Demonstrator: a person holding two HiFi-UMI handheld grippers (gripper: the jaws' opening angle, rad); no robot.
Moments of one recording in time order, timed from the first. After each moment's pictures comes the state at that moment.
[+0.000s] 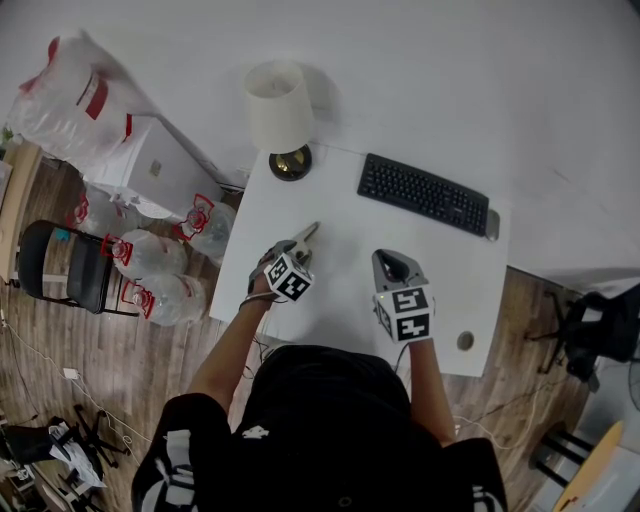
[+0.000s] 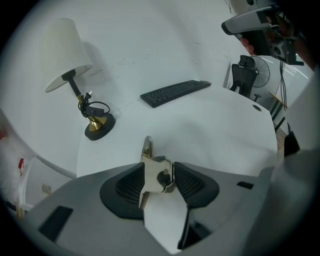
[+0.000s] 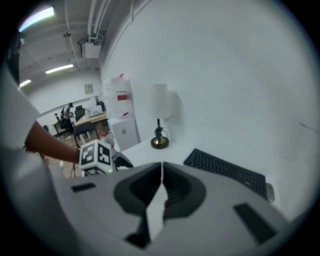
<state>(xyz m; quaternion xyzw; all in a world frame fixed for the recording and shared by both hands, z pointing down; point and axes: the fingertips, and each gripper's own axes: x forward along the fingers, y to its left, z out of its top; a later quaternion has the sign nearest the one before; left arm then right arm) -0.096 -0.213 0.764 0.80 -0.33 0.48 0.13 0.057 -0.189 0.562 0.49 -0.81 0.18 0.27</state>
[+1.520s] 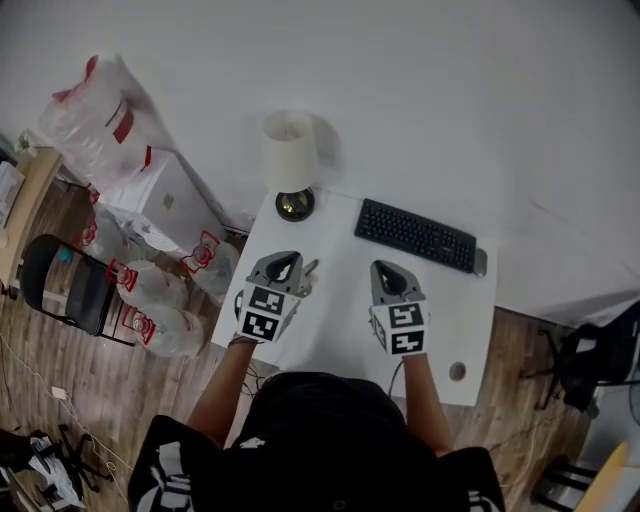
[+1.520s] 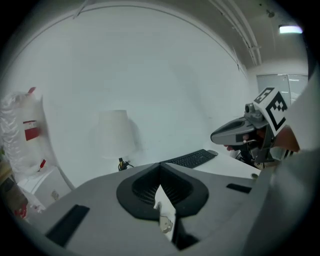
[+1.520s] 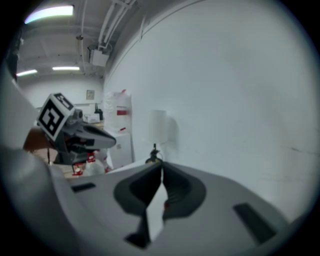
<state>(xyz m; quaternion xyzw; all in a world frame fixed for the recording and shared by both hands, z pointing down) -0.101 -0.229 0.501 0.86 -0.46 0.20 0.09 0.054 -0.210 0.493 0.52 -0.82 0.09 0.21</state>
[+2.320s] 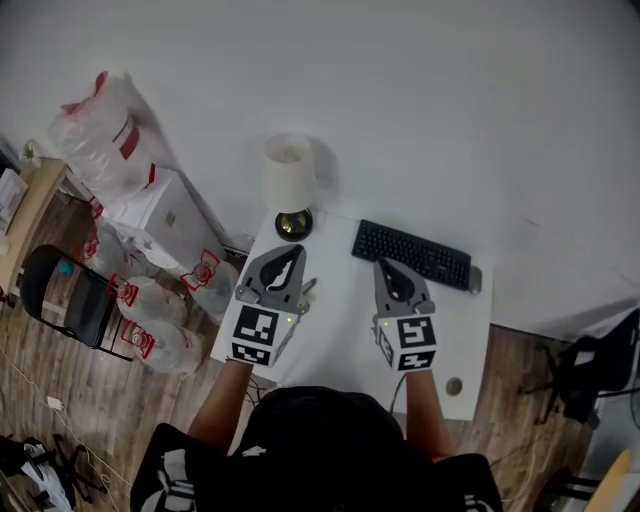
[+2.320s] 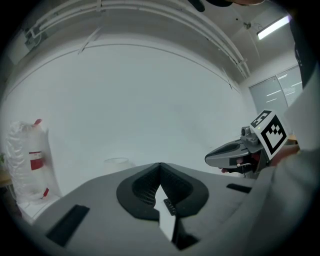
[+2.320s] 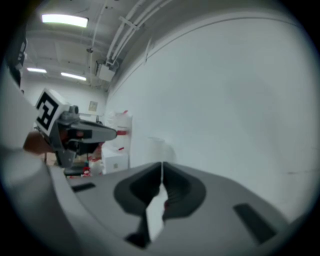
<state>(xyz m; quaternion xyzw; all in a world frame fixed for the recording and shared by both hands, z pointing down) -0.089 -0.222 0.358 0.87 -0.48 0.07 -0.02 0.049 -0.214 0.394 0.53 -0.84 0.01 0.13</state>
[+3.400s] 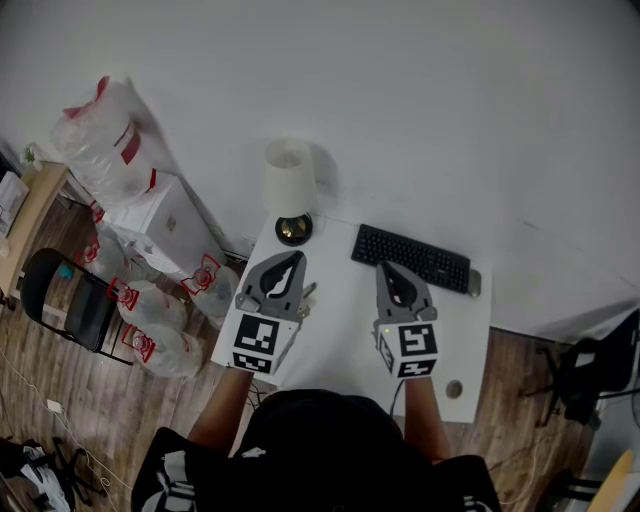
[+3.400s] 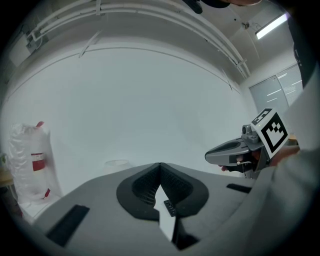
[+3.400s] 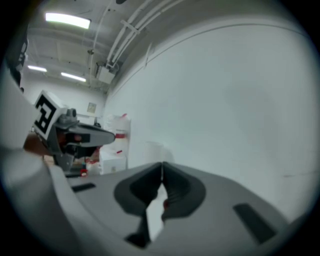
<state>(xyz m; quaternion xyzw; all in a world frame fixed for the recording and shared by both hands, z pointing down) -0.088 -0.212 0.350 0.87 -0.49 0.06 -0.03 0.052 -0.206 0.376 0.54 -0.83 0.00 0.11</state>
